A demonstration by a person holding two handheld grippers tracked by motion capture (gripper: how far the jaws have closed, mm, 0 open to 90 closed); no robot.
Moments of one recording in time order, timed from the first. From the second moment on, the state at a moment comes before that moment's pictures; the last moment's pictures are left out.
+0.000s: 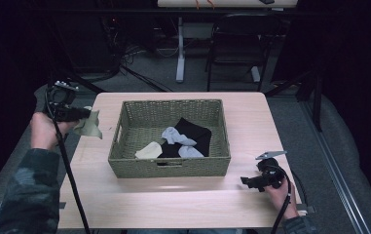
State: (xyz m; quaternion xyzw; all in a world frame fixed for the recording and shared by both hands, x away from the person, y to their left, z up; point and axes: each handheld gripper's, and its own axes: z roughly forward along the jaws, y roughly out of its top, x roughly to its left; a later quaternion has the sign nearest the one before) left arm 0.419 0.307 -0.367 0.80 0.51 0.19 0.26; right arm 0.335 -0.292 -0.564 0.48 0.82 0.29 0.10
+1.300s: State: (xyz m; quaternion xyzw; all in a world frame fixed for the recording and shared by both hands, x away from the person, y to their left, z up) left arm 0.412 0.328 -0.471 0.78 0.57 0.14 0.23; right arm 0.334 -0.288 -0.565 0.48 0.82 0.29 0.10
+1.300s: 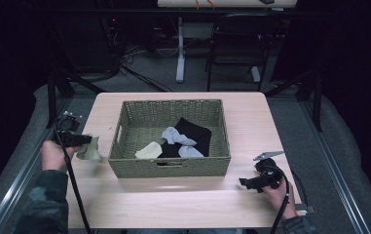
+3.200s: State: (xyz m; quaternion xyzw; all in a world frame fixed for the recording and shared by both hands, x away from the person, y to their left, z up) left arm 0.402 0.283 -0.383 0.79 0.52 0.18 0.29; right arm 0.333 -0.290 -0.566 0.48 0.82 0.28 0.10
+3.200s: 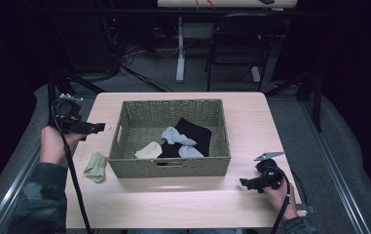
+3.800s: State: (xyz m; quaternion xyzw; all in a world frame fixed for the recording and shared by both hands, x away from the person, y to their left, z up) left arm 0.440 0.221 -0.393 0.82 0.48 0.16 0.28; right arm 0.333 -0.291 -0.566 0.48 0.82 0.29 0.10
